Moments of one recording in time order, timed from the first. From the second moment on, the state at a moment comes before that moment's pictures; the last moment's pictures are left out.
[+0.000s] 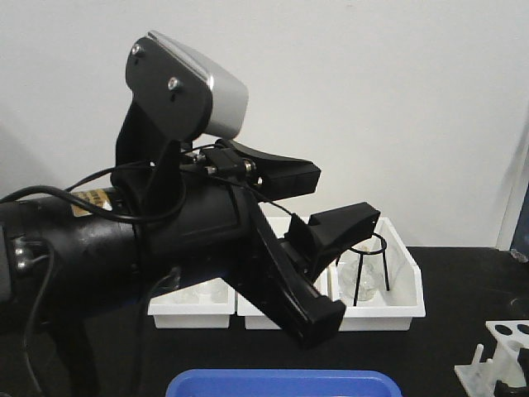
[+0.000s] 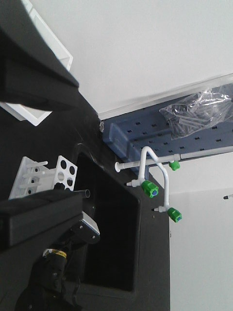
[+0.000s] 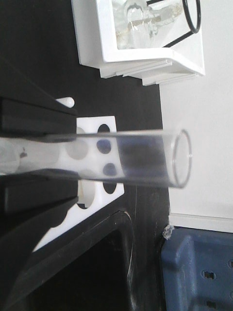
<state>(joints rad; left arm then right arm) -0.90 1.30 -1.30 -0.73 0.23 0.81 -0.26 1.73 -0.38 -0.13 -1.08 0.07</state>
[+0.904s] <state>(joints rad) -0.90 1.30 -1.30 -0.73 0.24 0.81 -0.26 1.78 -0.37 -0.17 -1.18 0.07</state>
